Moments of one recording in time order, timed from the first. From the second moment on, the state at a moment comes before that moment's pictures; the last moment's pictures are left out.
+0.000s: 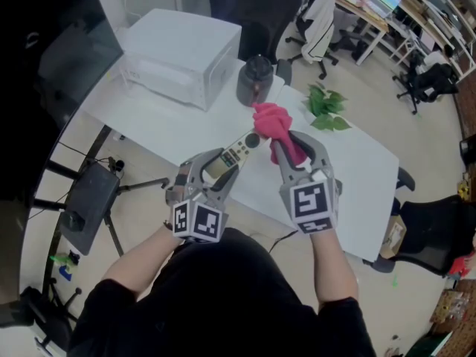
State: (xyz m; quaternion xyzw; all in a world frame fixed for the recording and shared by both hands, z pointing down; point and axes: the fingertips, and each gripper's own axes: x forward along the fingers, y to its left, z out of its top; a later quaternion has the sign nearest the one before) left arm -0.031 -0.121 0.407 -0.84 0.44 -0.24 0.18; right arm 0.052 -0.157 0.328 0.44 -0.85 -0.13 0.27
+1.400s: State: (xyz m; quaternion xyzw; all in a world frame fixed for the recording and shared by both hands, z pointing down) left arm -0.028 -0.107 0.364 -0.83 0.10 0.31 -0.46; right arm 0.015 -0.129 0.334 0.38 -0.92 0.01 0.08
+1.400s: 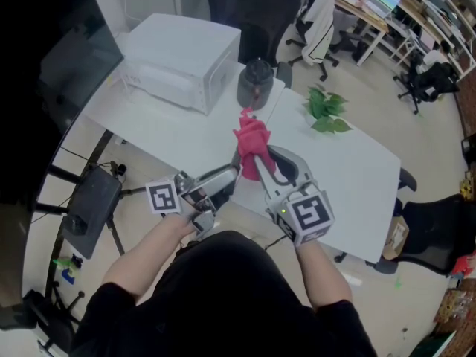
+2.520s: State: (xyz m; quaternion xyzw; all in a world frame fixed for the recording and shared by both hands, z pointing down) left arm -0.089 -0.196 0.523 -0.82 0.52 -0.15 -0.17; right arm 0.045 -0.087 0.335 0.44 -0.89 -0.08 0.10
